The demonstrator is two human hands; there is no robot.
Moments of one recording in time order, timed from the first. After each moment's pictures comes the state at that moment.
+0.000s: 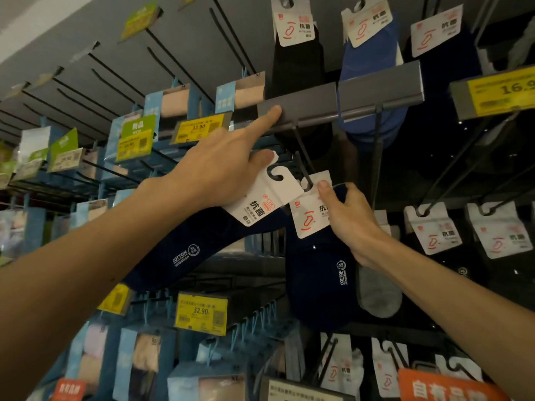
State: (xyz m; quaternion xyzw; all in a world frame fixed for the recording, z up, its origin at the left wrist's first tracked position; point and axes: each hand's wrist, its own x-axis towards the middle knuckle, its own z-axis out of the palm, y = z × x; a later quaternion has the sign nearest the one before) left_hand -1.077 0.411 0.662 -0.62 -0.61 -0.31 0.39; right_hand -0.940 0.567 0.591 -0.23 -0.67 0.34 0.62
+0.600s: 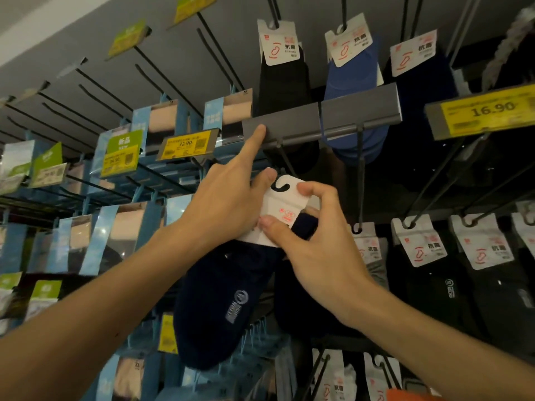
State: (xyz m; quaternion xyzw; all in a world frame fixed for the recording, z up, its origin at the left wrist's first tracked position) left_hand -1.059 0.428 0.640 -0.63 -0.56 -0.45 0.30; right_hand -0.932 0.475 0.567 -0.06 -0.72 0.32 0.61
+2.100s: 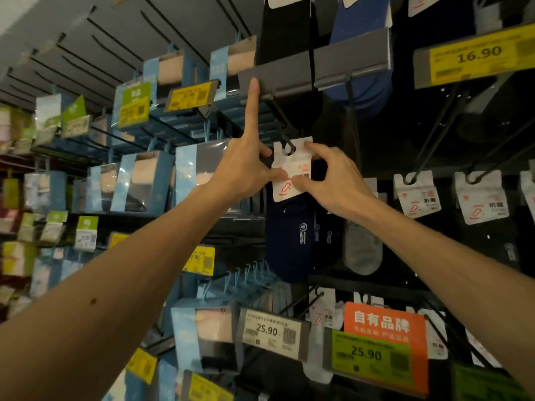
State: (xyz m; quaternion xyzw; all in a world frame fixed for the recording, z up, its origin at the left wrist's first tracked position) left_hand -1.056 0.466 0.614 -0.65 -0.53 -0.48 0.26; right_hand -0.902 0.547 0.589 -0.23 -0.81 0.07 0.53
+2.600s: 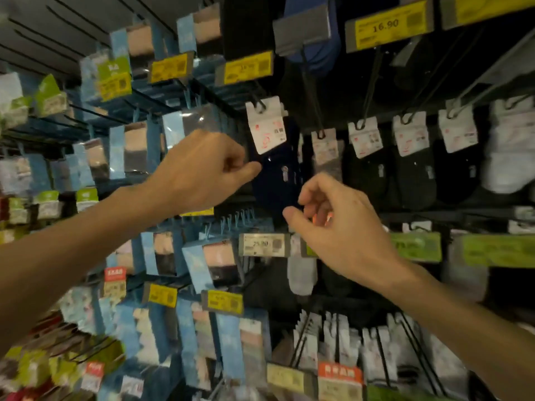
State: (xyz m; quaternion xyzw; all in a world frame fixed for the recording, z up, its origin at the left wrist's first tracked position) left_hand -1.014 0.312 0.559 -0.72 -0.55 -0.27 0.33; right_hand -0.823 0.372 0.461 -0.22 -0.79 0.11 0.56
